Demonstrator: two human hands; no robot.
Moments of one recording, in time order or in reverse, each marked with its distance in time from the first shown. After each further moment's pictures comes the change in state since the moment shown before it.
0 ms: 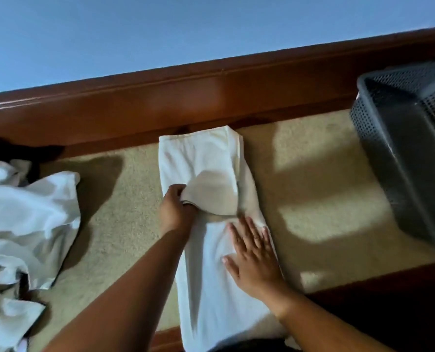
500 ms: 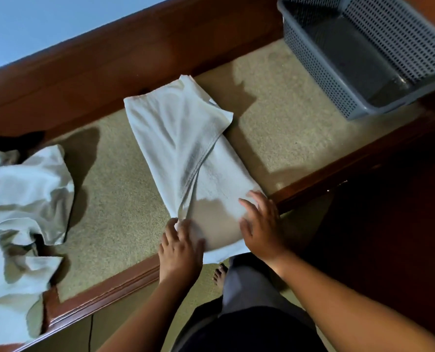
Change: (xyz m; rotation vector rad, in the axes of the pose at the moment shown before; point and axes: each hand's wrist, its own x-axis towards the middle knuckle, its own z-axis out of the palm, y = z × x) left_hand -0.232 -0.133 -0.037 0.723 -0.258 0.383; right_hand -0.158 -0.020 0.031 0.314 0.396 0.276
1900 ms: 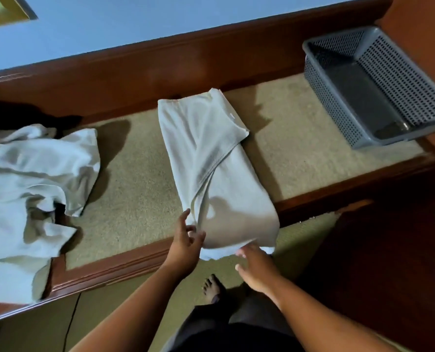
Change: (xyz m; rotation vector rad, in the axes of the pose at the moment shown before) left_hand -0.013 -0.015 -0.009 -0.884 -0.167 -0.151; right_hand -0.055 -0.023 -0.009 0.033 -0.737 0.281
